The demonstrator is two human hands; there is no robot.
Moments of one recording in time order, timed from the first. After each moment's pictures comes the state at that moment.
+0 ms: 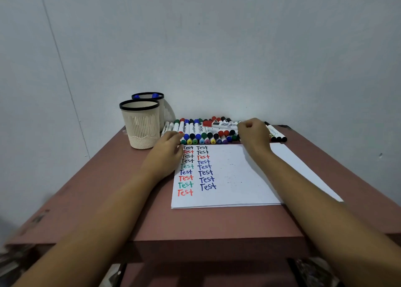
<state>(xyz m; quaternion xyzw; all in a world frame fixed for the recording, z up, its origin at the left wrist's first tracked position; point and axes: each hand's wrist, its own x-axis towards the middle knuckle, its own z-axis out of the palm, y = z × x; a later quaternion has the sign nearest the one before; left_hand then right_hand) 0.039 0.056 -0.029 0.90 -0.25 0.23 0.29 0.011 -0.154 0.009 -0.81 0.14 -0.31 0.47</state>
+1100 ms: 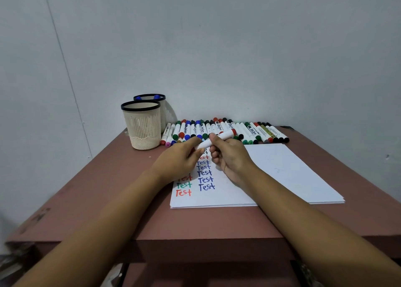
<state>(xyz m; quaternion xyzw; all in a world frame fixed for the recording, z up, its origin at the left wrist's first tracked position) 0.019 0.039 -0.022 0.88 -0.34 0.18 0.28 -0.024 -0.101 -0.007 -0.63 0.06 -0.07 0.77</state>
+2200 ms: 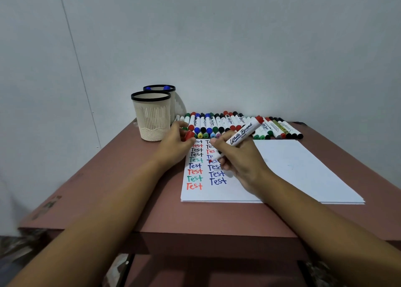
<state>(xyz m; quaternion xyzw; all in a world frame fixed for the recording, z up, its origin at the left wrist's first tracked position) 0.037 0.055 -0.024 0.84 -0.18 0.13 0.49 -0.046 -0.093 -0.013 -0.70 -0.06 -0.13 0.70</state>
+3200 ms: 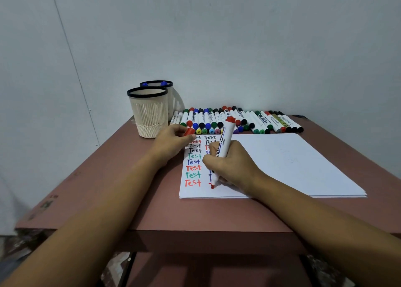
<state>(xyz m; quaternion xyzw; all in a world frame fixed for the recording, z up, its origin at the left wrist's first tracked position) 0.042 0.057 -0.025 0.85 -0.14 0.09 0.50 -0.066 -0.080 -0.013 -0.79 -0.08 -0.04 0.61</state>
